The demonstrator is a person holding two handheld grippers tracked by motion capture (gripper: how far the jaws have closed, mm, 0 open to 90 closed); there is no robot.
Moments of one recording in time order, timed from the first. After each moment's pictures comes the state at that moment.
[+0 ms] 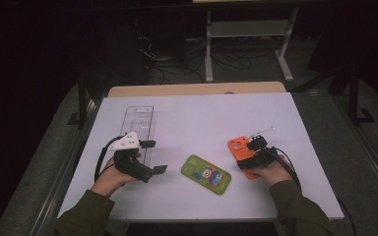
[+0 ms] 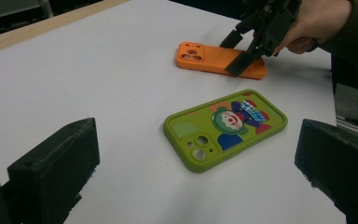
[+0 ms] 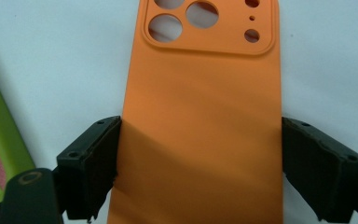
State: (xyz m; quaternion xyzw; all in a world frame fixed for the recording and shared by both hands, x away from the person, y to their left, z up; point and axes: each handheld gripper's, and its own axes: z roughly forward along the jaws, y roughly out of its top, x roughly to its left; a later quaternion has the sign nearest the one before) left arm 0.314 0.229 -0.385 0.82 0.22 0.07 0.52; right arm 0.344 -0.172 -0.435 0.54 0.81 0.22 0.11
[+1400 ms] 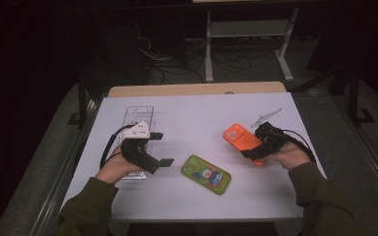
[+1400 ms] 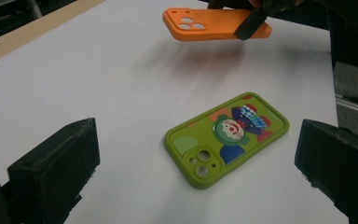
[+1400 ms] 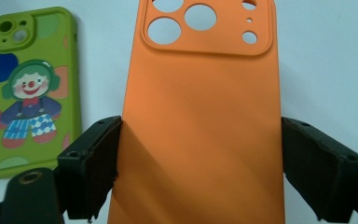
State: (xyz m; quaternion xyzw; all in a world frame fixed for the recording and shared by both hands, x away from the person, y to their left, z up) left arm 0.334 0.203 -0.361 0.85 0.19 0.07 0.48; right arm 0.361 -0.193 -0.382 0.37 0.88 0.28 0.09
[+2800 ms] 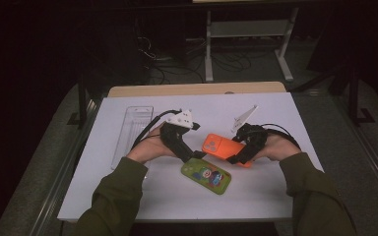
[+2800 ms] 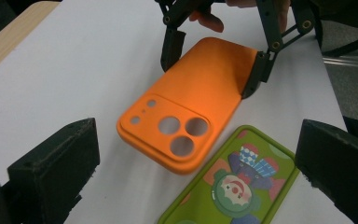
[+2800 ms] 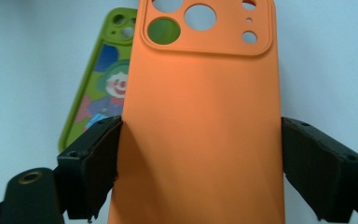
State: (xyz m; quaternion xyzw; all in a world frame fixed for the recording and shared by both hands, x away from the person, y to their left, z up) left arm 0.373 0.107 -0.352 0.89 0.07 0.03 0.45; right arm 0.377 -0.149 -0.379 0.18 0.94 0.30 0.02
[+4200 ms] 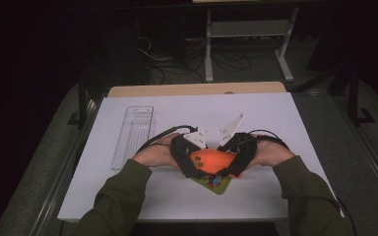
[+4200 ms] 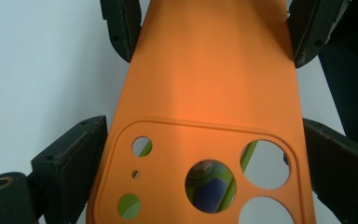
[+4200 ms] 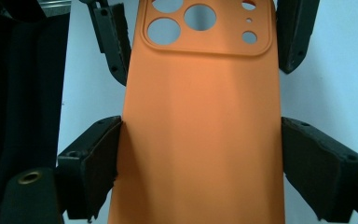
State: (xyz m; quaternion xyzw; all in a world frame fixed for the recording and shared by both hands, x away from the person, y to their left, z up) left arm 0.359 0.082 -0.382 0.94 -0.02 -0.02 0.34; right arm 0.349 -0.114 -0.368 0.06 0.95 0.31 -0.01
